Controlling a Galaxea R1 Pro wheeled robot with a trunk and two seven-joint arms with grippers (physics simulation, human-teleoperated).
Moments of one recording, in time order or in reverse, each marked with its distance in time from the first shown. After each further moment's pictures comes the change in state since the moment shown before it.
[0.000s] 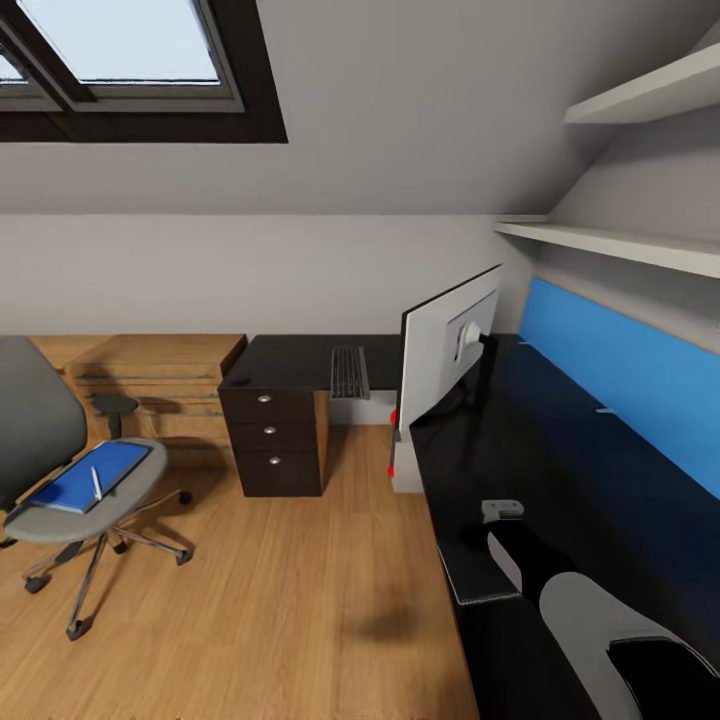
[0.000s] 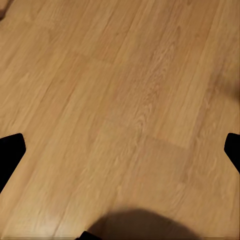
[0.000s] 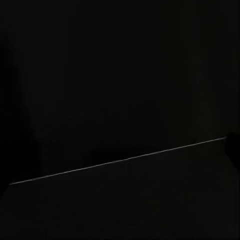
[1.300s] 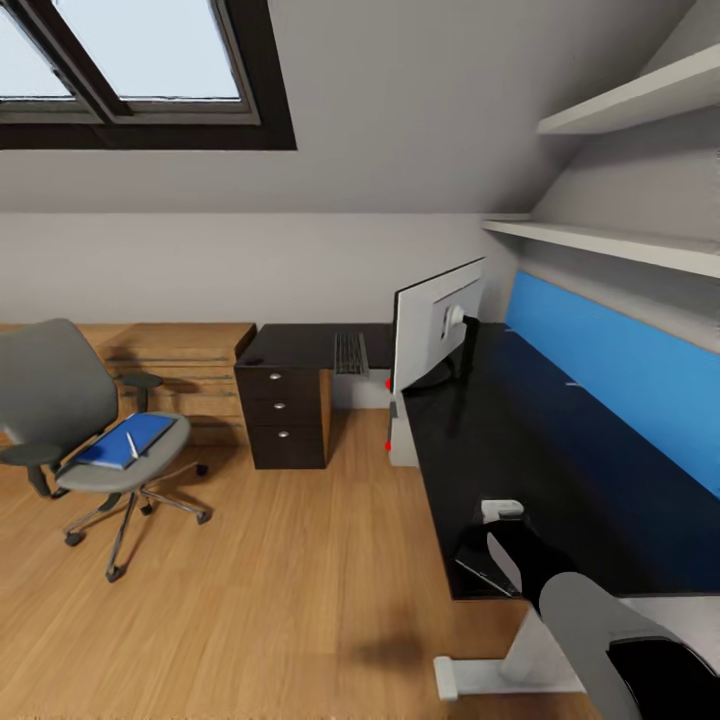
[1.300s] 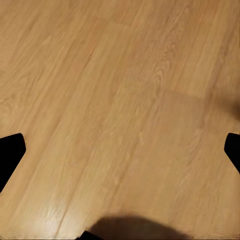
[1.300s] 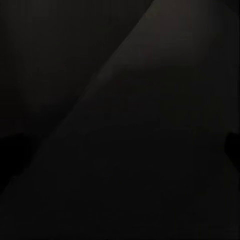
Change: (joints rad) left arm 0.000 0.000 0.000 0.001 -0.002 0.001 0.000; right arm 0.000 0.001 0.006 0.001 0.000 -0.004 -0.007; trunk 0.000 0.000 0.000
